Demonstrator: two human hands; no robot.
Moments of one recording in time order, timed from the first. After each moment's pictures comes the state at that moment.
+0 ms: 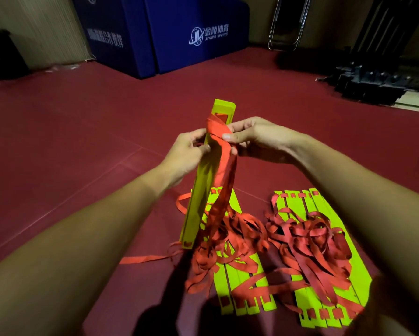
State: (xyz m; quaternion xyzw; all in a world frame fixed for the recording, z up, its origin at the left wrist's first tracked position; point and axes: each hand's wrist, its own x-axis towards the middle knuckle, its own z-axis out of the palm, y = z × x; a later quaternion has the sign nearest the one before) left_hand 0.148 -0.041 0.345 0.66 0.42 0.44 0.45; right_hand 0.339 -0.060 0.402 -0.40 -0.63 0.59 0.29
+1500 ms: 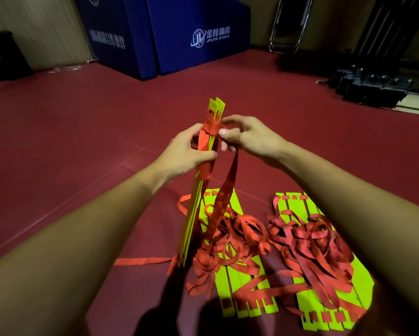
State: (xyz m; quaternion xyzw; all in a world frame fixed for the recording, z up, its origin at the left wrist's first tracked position) left_hand 0.128 -0.047 0.358 0.72 0.44 0.37 0.39; right_hand 0.316 -0.054 0.392 -0.47 -0.69 0.41 0.37
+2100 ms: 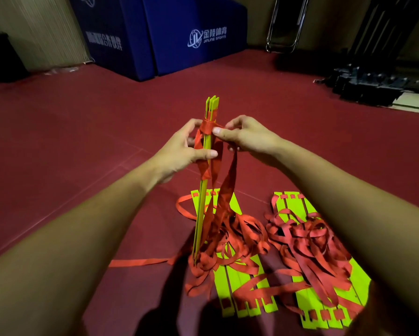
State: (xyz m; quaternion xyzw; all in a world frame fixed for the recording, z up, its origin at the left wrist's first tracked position) left_hand 0.127 -0.049 0.366 0.68 0.40 0.37 0.50; right_hand 0.316 -0.048 0.390 -0.52 -0.64 0.42 0.39
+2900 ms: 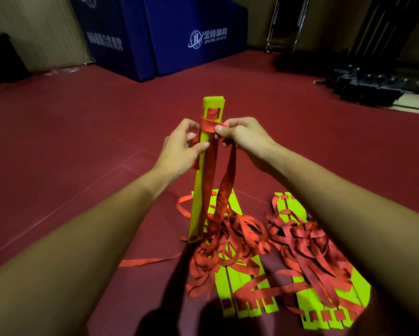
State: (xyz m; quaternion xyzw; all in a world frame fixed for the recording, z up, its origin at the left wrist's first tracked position) left_hand 0.129 -0.039 0.352 0.69 0.47 0.44 0.33; right_hand 0.301 -0.054 0.390 -0.51 -0.60 0.43 0.44
